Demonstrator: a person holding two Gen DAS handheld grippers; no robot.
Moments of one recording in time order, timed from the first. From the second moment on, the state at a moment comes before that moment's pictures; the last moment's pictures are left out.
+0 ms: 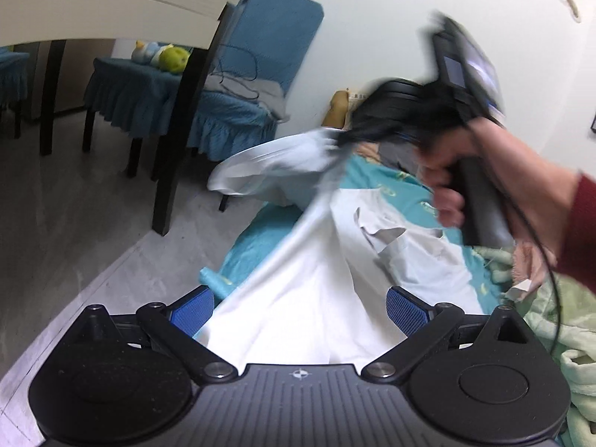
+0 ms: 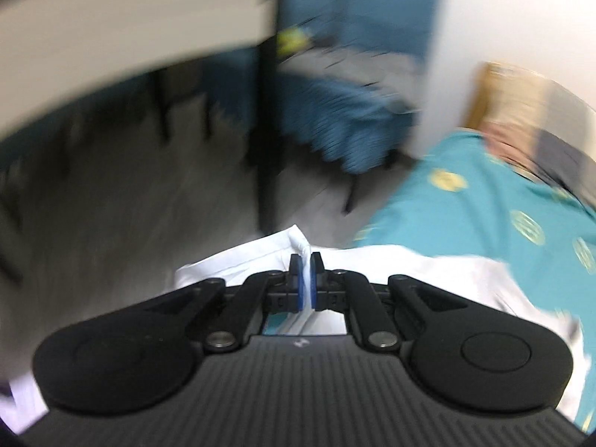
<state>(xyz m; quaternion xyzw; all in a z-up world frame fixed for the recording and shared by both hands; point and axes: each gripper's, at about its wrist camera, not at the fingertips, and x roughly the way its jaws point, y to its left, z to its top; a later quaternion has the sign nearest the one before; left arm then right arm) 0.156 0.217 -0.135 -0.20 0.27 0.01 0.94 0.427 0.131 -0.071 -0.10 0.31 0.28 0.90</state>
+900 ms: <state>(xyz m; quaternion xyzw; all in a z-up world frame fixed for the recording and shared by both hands) 0.152 0.150 -0.126 -0.09 0.27 0.00 0.96 0.242 -0.123 -0.075 0.17 0.37 0.12 0.90</state>
